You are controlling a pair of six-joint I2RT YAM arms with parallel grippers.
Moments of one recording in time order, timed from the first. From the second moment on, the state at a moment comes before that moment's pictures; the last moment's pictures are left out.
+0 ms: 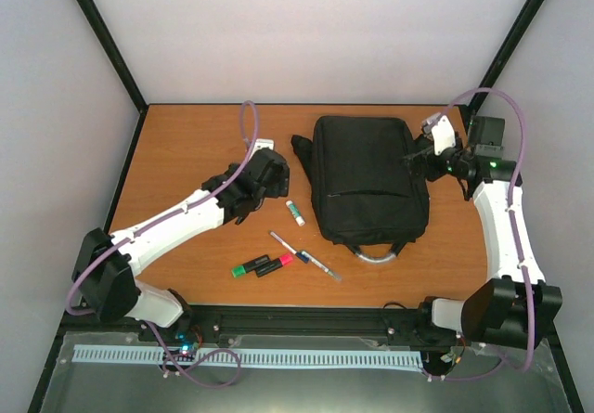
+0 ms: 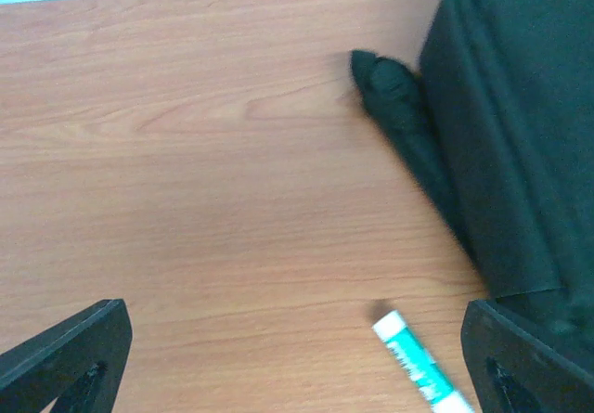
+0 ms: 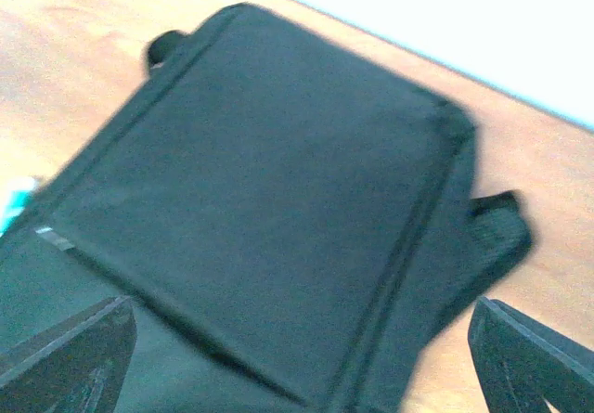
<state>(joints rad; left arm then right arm) -0.76 1.42 1.14 -0.49 -0.52 -0.46 -0.16 1.27 1.19 -0.73 -0.58 -0.50</state>
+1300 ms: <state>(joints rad) -0.55 2.04 1.60 -0.36 0.06 -0.71 -0.26 1.76 1.32 -0.79 -0.56 -0.57</state>
